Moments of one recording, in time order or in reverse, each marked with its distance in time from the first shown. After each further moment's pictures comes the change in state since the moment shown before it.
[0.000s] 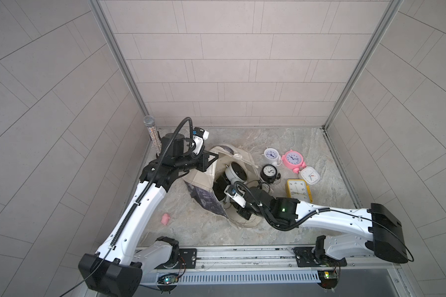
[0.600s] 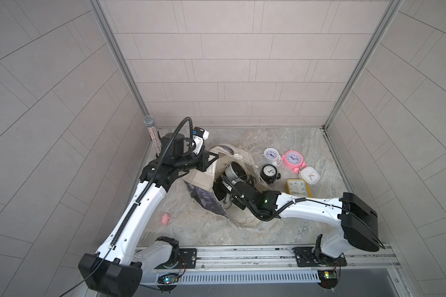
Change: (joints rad) left arm 0.000 0.000 0.000 0.000 0.001 0.000; right arm -0.070 0.190 0.114 -0.086 0.197 0.002
